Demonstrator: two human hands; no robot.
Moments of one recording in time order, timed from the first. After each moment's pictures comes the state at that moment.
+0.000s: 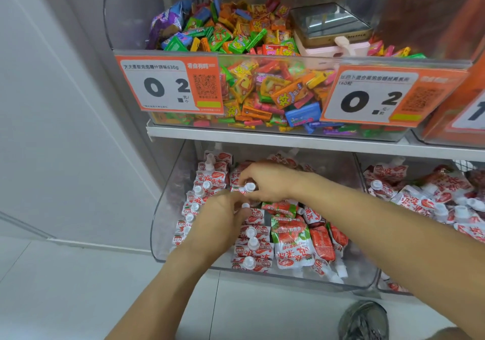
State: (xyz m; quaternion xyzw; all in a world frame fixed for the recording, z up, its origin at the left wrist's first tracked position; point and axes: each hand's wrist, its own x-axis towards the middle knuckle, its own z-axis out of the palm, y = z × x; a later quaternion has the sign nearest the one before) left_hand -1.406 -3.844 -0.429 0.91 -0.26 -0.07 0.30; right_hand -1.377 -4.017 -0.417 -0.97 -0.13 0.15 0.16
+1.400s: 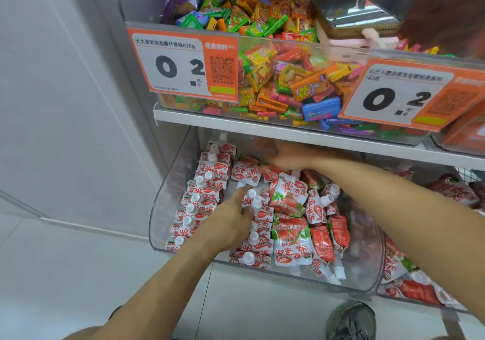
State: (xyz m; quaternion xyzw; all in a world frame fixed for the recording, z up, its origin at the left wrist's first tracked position) left_hand -1.414 -3.852 -0.427 0.88 -0.15 -0.31 0.34; right_hand -1.352 -4.052 -0.407 -0.95 -0.01 0.19 0.23
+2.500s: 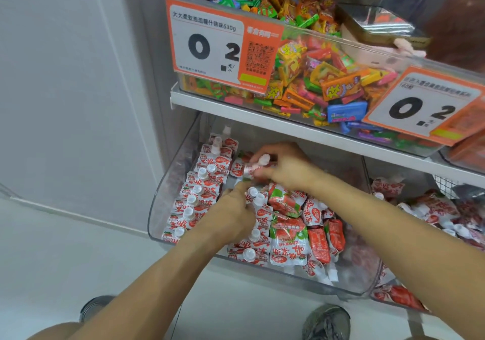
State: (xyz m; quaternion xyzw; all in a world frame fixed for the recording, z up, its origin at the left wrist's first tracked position) left_hand -1.411 -3.853 -0.435 0.87 -0.16 -0.29 0.37; right_hand -1.382 -4.027 -0.414 -0.96 0.02 0.04 0.28
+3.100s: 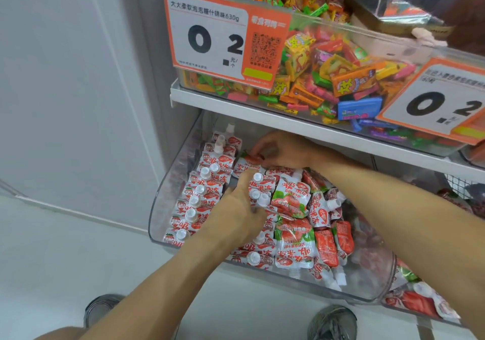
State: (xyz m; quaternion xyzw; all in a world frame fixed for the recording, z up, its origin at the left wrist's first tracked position) left_hand -1.412 -3.853 -0.442 0.86 -0.17 -0.23 0.41; right_hand -1.334 -4.050 -0.422 -0.94 -0.06 0.15 0.31
